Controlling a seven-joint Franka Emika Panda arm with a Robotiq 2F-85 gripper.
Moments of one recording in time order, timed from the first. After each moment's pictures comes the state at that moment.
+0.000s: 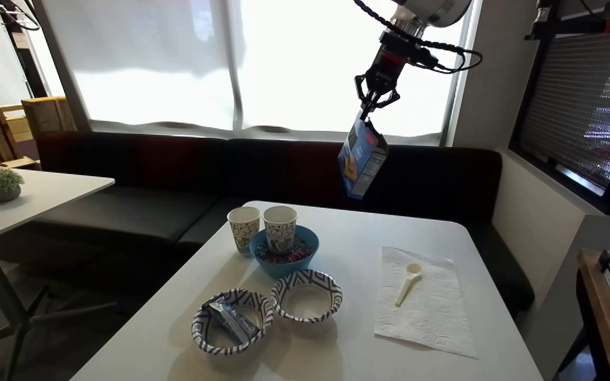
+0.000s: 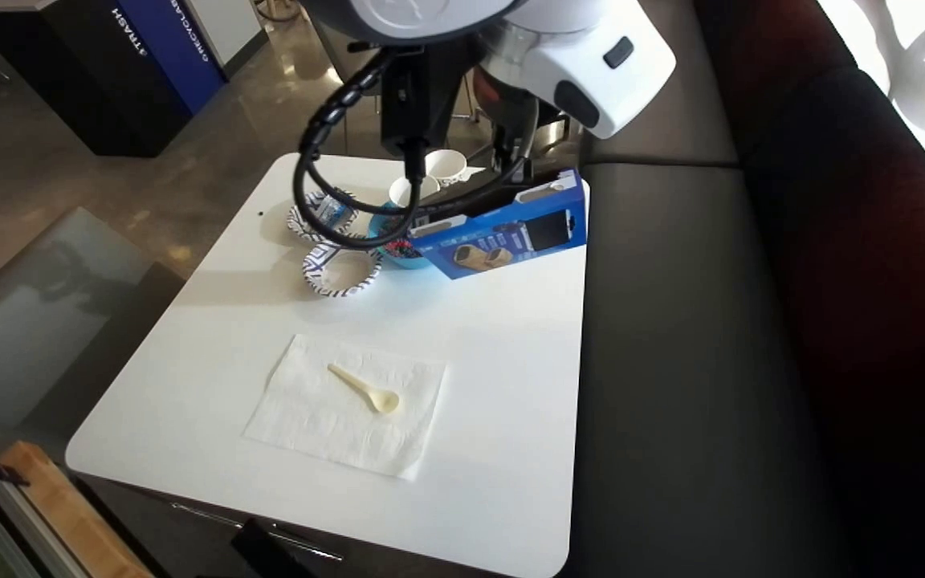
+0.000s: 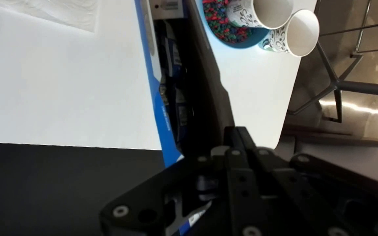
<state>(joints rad) -0.19 0.23 -0.20 -1.89 0.55 2.21 0.26</state>
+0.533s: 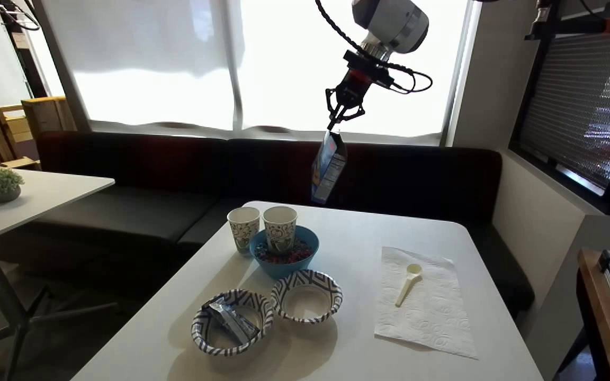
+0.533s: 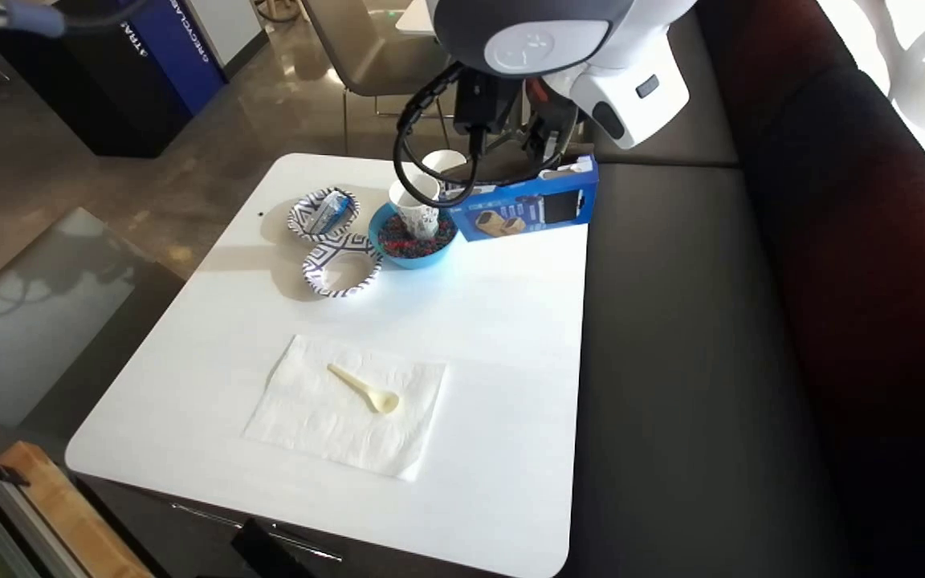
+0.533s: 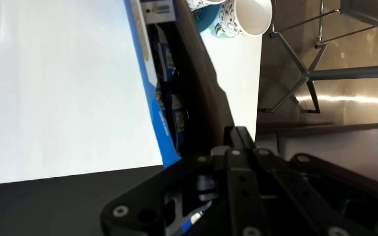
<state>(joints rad) -0.24 0.51 -0.14 -1.59 0.72 2.17 0.33</state>
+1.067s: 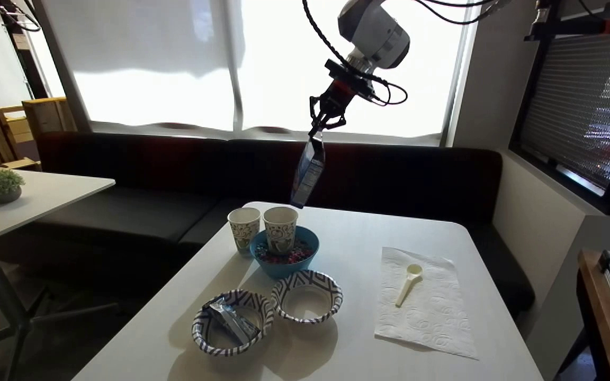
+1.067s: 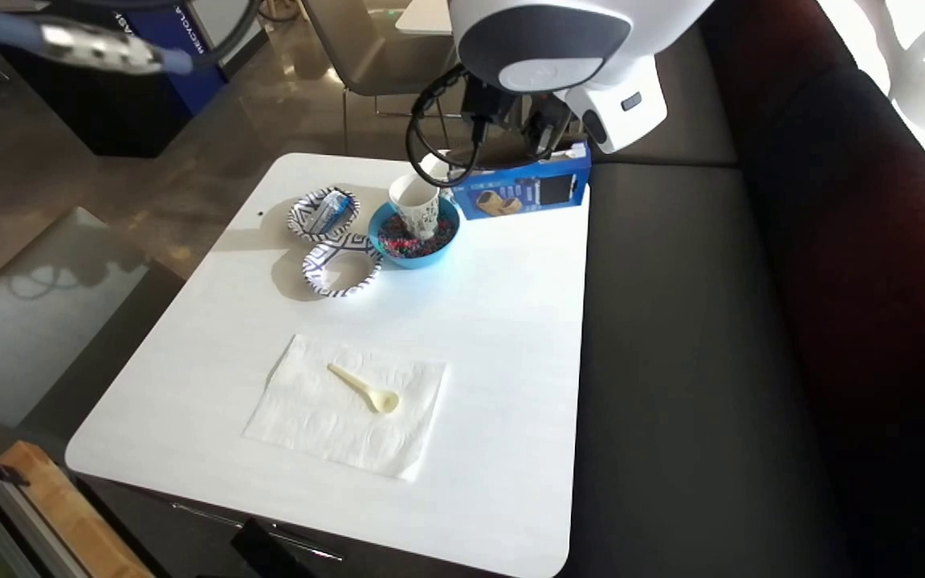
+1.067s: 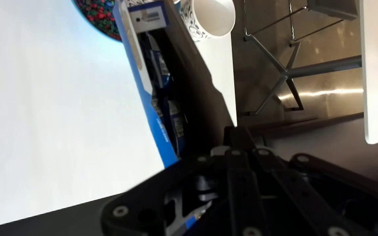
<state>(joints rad) -0.25 0.65 -0.10 -1.45 0.83 2.17 0.39</state>
